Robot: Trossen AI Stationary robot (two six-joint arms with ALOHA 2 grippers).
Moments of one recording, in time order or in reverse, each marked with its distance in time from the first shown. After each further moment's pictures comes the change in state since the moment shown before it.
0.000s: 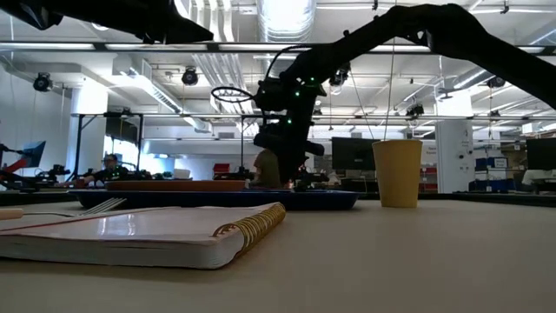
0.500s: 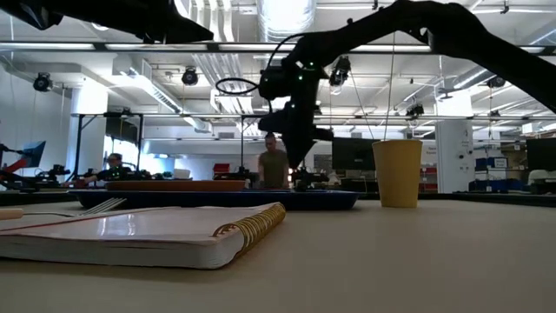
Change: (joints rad) left arm 0.000 -0.001 0.000 0.000 0.005 0.001; right arm -0.002 -0.010 0.124 -0.217 0.000 0.146
